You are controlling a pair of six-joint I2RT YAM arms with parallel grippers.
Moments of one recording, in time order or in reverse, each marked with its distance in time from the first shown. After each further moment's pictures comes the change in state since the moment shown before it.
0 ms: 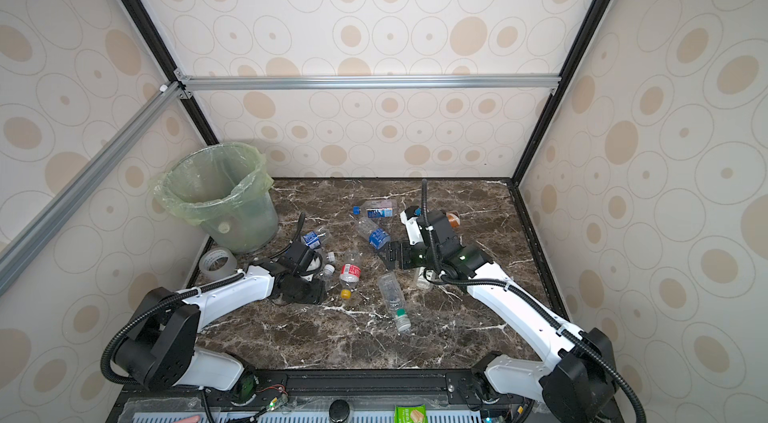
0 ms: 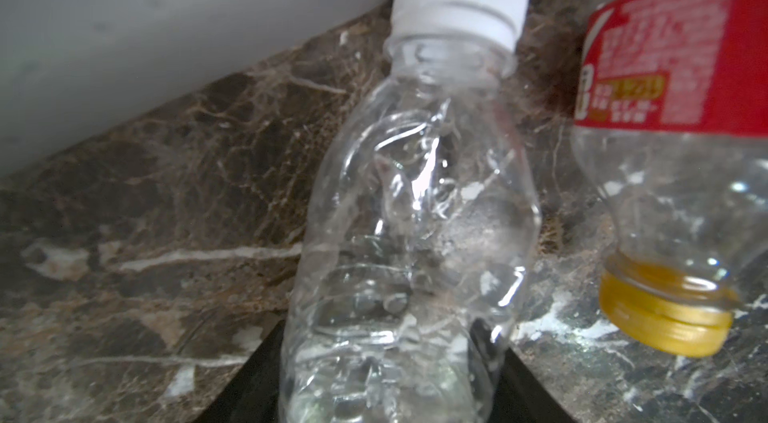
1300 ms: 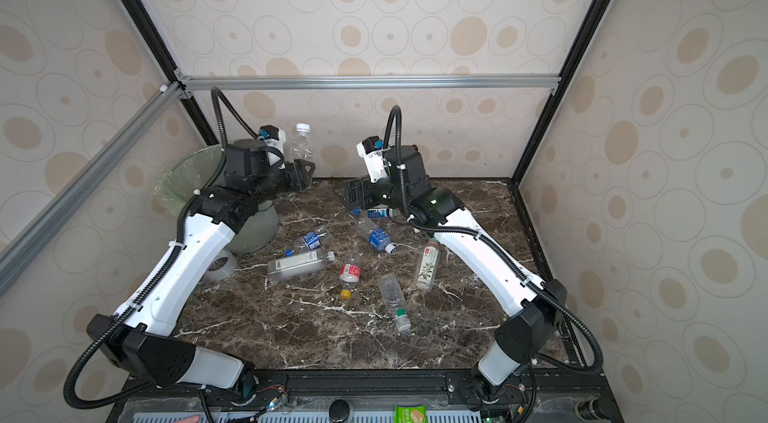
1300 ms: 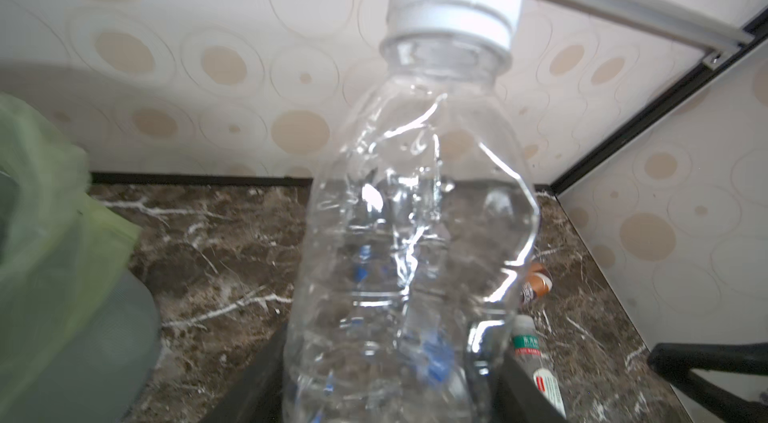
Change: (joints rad) left arm 0.163 0.008 0.937 0.001 -0.111 0.077; right arm 0.087 0.426 0.777 0.019 -0.053 -0.143
